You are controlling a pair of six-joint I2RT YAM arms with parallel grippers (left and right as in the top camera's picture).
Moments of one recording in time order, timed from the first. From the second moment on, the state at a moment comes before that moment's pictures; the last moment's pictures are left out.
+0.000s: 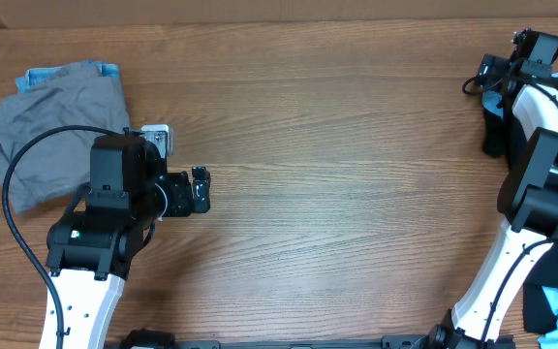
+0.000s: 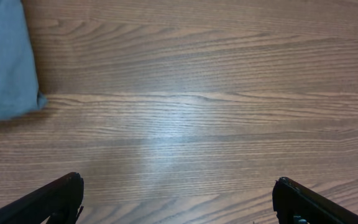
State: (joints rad) left arm -0.12 1.06 1.05 -0.90 0.12 -0.18; right arm -0.35 2.40 1.84 -0.23 0.11 0.00
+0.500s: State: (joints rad) left arm -0.12 1.06 1.05 -0.92 0.15 -0.20; right arm -0.35 2.45 1.84 -0.16 0.22 -0.01
